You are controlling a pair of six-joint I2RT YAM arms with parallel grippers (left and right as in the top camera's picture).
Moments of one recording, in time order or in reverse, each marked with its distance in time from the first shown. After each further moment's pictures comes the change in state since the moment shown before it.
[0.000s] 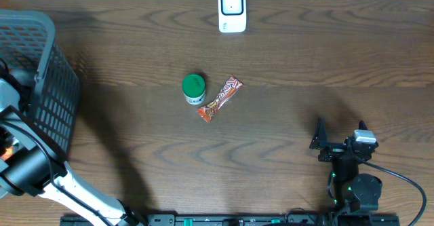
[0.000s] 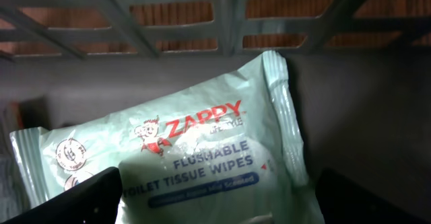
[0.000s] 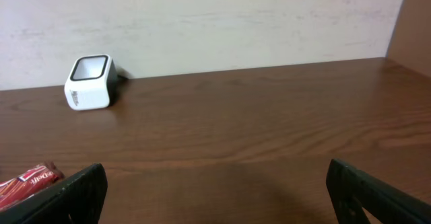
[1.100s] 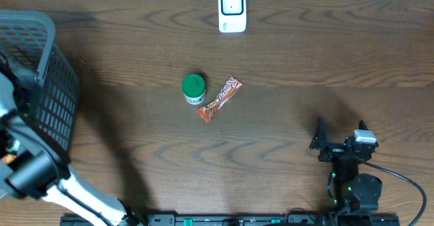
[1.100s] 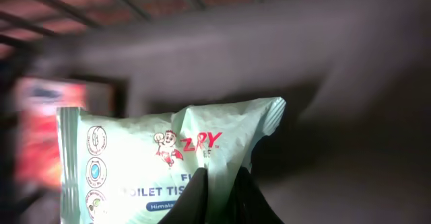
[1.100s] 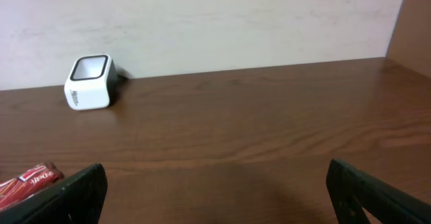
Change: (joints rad) left arm -0.024 -0.077 0.120 -0.341 -0.010 0.059; right arm 0.000 0.000 0.000 0.000 0.000 0.000
